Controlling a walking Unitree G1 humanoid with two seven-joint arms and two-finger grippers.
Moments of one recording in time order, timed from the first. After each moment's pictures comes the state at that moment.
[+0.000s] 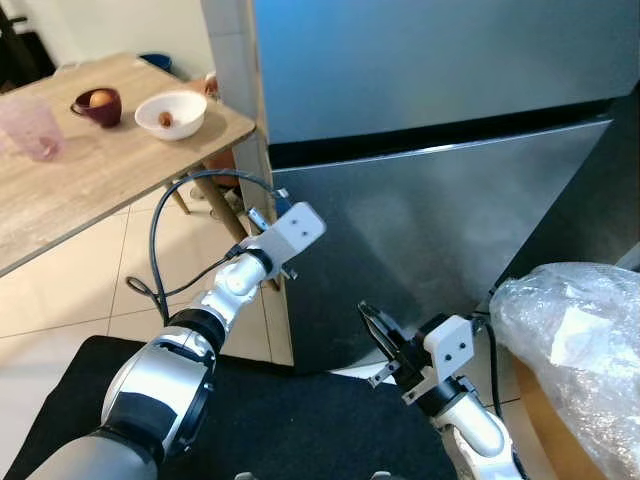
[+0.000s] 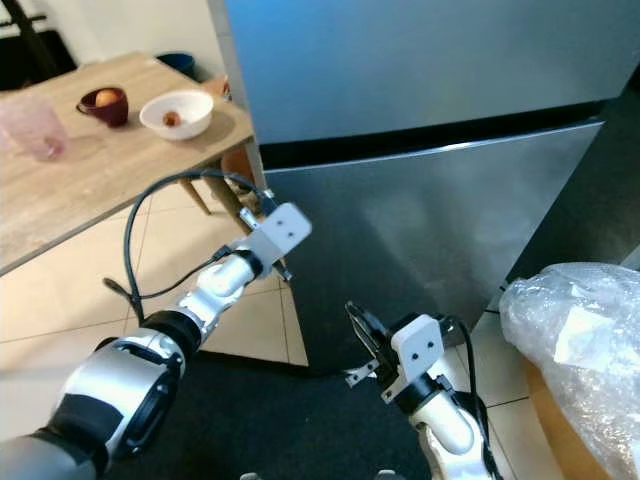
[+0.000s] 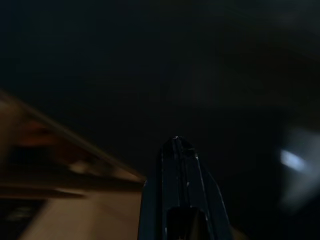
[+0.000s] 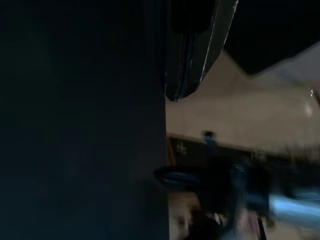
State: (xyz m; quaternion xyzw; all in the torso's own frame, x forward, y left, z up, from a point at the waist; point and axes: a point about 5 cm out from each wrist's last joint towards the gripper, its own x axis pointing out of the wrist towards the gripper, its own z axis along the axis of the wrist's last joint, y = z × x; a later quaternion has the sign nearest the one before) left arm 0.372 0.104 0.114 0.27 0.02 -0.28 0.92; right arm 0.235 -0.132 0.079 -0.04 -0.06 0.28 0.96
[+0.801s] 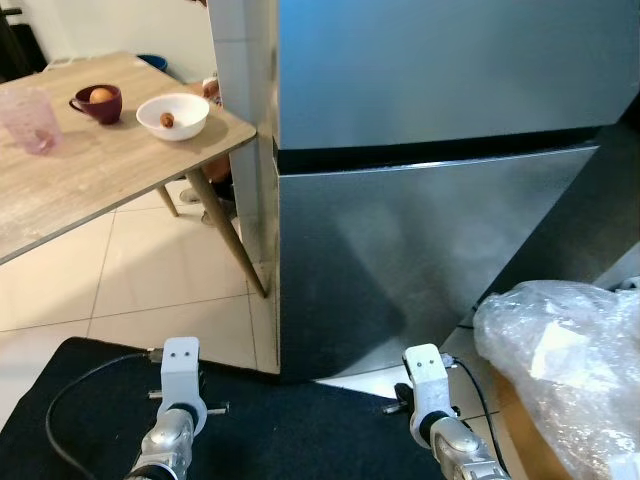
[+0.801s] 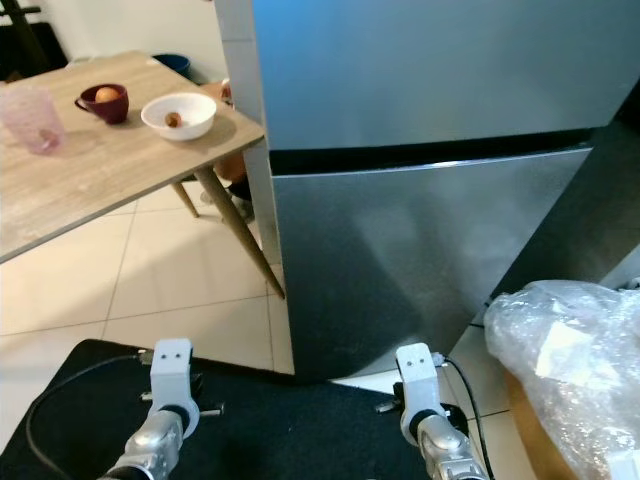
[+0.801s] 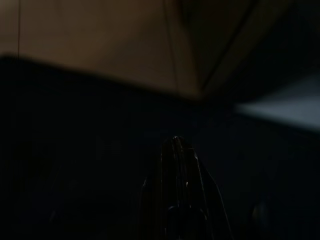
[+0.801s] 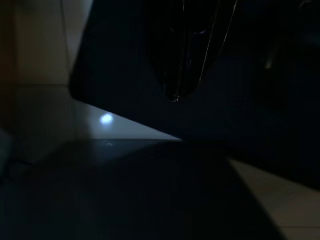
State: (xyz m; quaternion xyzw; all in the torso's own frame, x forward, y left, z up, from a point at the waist) left arm 0.231 0.204 -0.050 0.00 0.33 0.07 0.94; right arm 0.249 -0.174 -0.036 -0.04 0.30 0.07 0.95
